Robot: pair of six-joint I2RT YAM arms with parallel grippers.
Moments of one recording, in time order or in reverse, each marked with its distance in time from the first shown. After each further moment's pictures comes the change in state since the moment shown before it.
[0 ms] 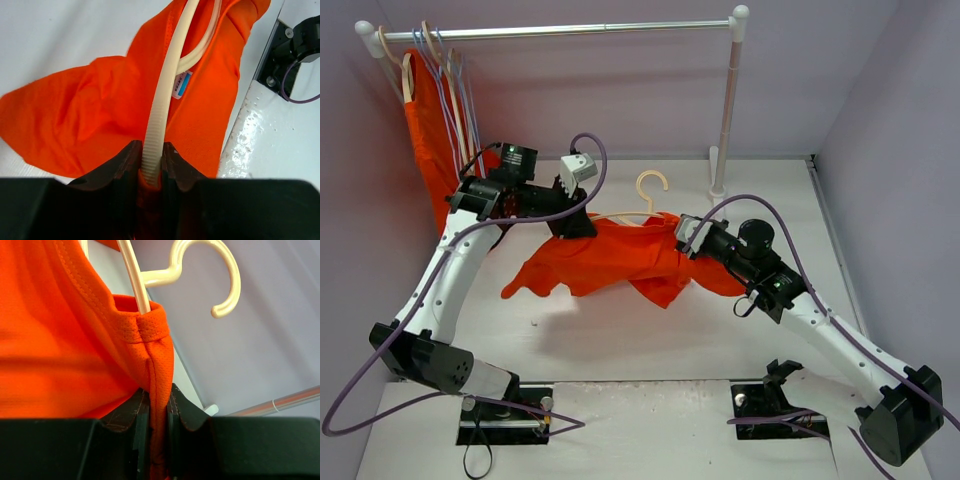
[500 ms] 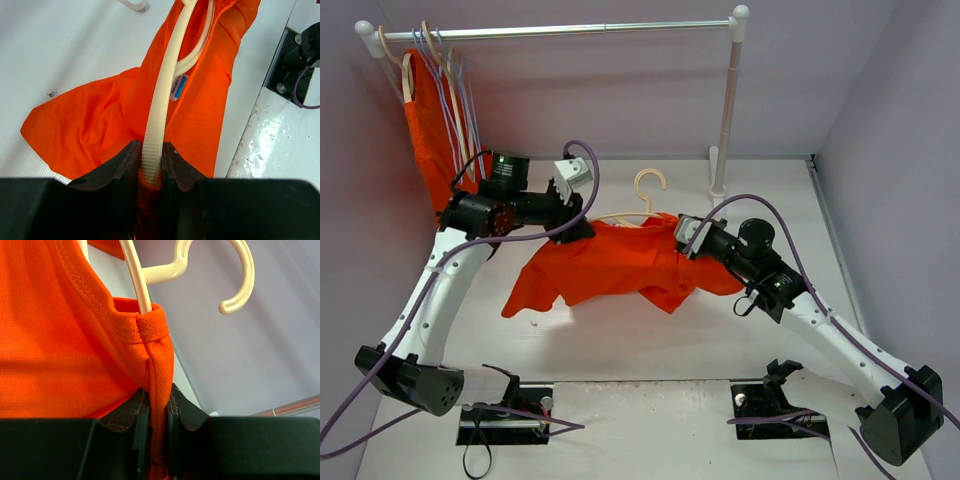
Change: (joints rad) left arm -0.027 -0.109 -0.085 0.092 -0.049 -0.006; right arm -0.001 0.002 0.008 0.000 -0.026 0.000
